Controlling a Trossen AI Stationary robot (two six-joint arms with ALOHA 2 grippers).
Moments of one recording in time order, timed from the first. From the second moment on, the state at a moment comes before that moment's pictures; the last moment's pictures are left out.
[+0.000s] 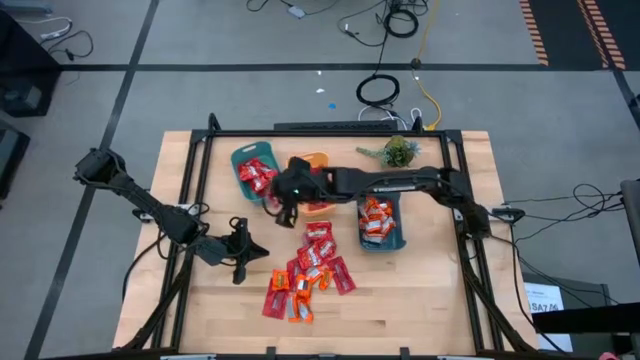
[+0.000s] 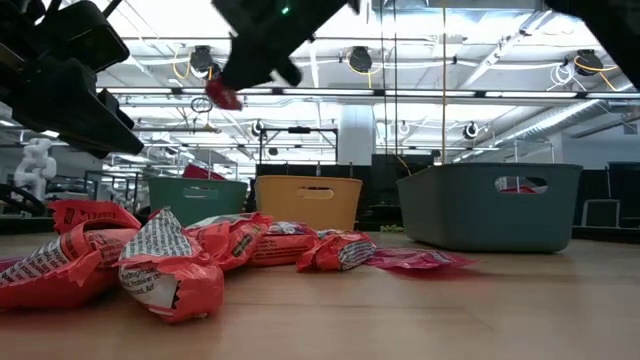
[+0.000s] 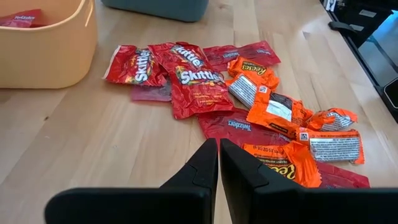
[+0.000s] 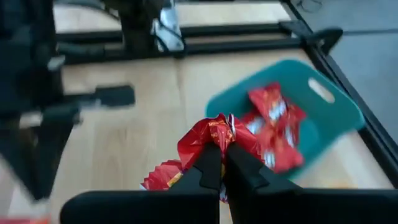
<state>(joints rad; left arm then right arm) -0.59 1.06 0.28 0.20 -0.45 -0.51 -0.03 2.13 1.95 -0.44 0.19 0.04</state>
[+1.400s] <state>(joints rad) -0.59 1.06 0.28 0.20 -0.45 -0.51 -0.18 2.51 2.35 -0.44 0.12 0.09</state>
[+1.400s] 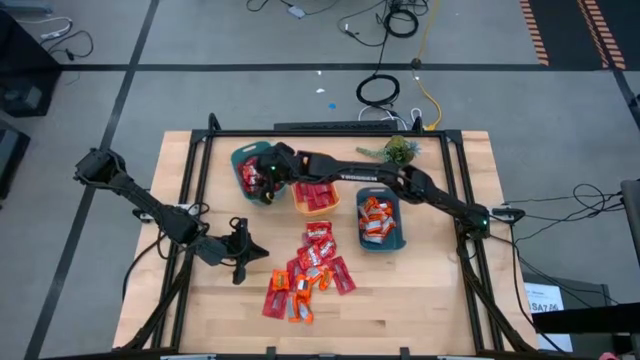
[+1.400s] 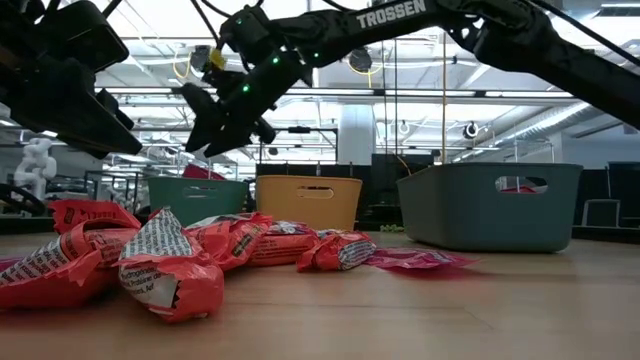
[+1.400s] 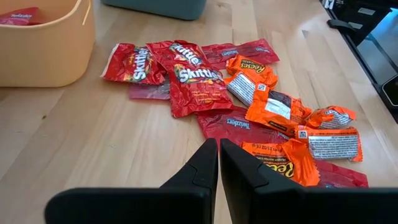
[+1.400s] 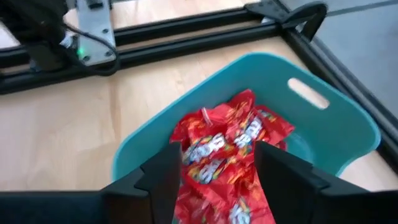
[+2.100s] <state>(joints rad) -0.59 1.06 0.28 0.20 -0.48 -0.49 -0.10 2.38 2.35 -0.85 0.07 0.03</state>
